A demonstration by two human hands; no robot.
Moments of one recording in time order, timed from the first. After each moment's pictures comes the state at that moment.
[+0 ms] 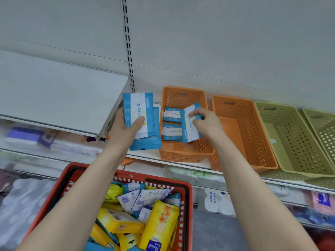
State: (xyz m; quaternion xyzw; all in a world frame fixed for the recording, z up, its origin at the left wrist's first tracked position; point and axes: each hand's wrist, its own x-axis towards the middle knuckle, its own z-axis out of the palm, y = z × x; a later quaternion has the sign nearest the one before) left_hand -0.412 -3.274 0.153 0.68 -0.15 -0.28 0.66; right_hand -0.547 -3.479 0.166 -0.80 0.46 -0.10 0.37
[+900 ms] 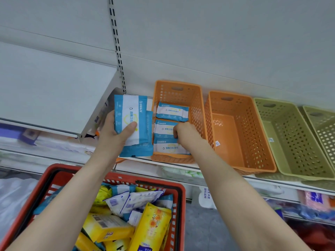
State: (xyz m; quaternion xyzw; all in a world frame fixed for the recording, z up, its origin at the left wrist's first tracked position) left_hand -0.415 -3.278 0.126 0.69 -0.15 -0.28 0.65; right_hand -0.524 -3.480 0.106 -0.94 0.28 0.19 0.08
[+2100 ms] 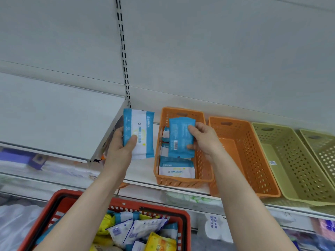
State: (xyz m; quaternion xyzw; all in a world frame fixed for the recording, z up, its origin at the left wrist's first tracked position) left_hand -0.406 -3.293 0.148 0.65 -0.14 -0.27 0.70; right_hand -0.535 -3.496 0.175 -0.63 0.42 -0.16 0.64
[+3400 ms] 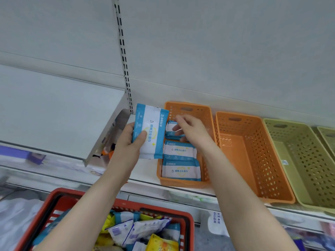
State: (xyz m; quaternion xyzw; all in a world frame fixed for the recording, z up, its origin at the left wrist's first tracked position) left_hand -0.409 -3.315 0.148 0.66 -0.16 -0.29 0.67; right_hand -0.491 -3.499 0.153 -0.75 0.37 -0.11 0.54
